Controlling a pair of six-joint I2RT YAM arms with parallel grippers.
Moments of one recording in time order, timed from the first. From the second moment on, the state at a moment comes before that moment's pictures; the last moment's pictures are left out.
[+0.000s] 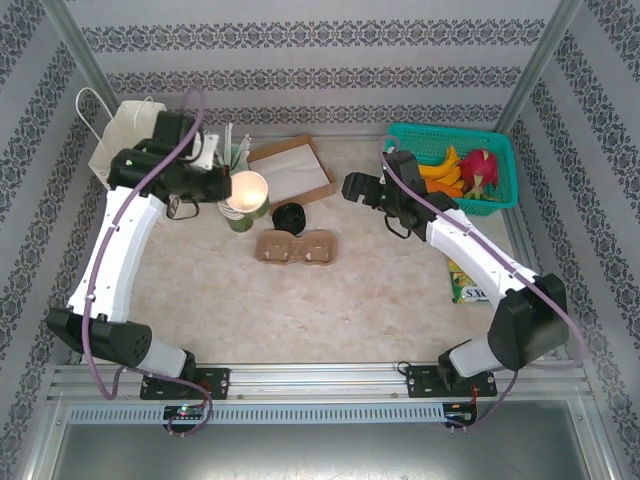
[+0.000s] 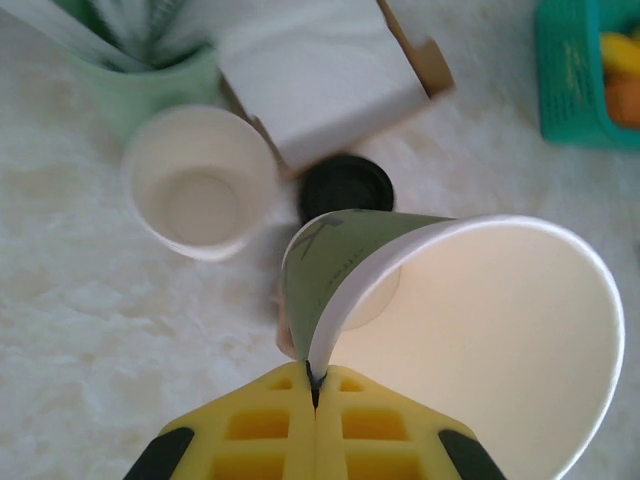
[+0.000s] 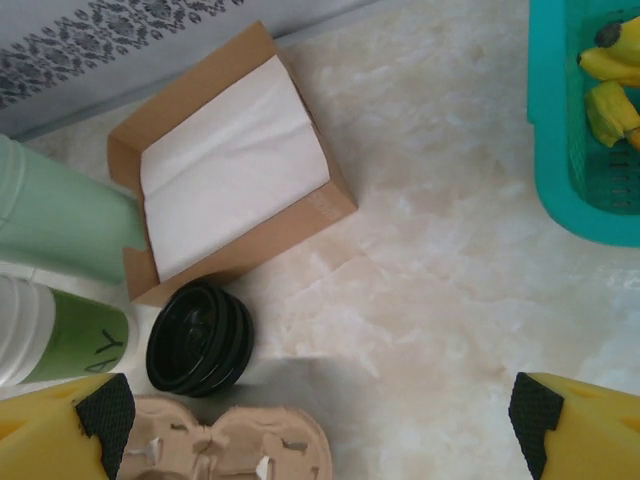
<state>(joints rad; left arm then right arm) -0.22 1.46 1.77 -1.28 0.22 -0.18 0.43 1.45 1.20 -0.42 -0.01 0.60</state>
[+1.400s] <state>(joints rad) -0.63 1.53 1.19 -0.84 0.18 -0.13 0.44 1.40 0.97 -0.39 -0.16 0.75</state>
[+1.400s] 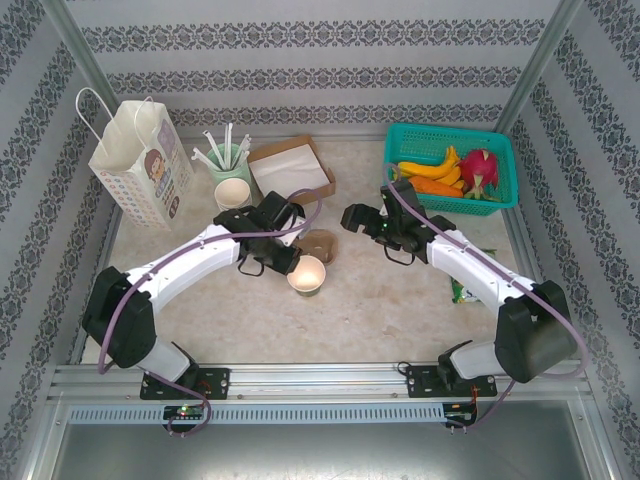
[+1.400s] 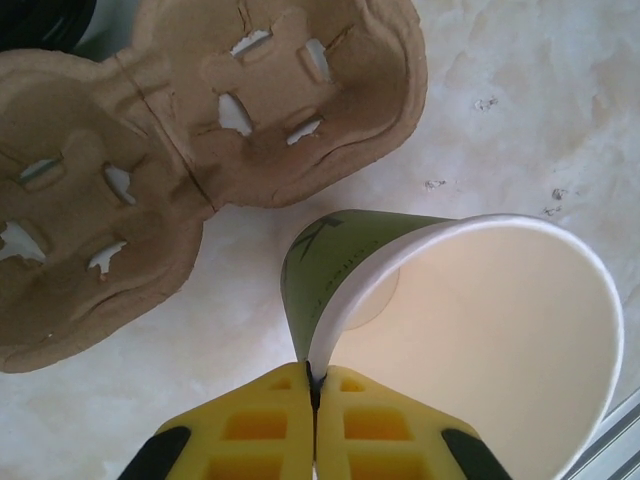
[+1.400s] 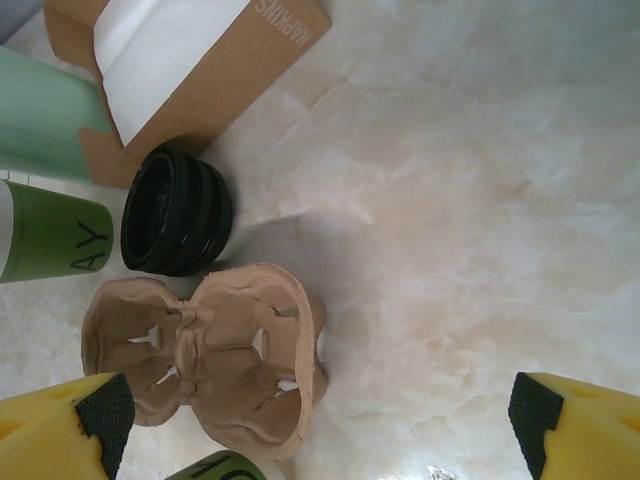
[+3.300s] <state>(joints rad) -0.37 1.26 1.04 -0.49 0.36 -0.42 0.53 1.77 1.39 -0.36 -0.12 0.61</state>
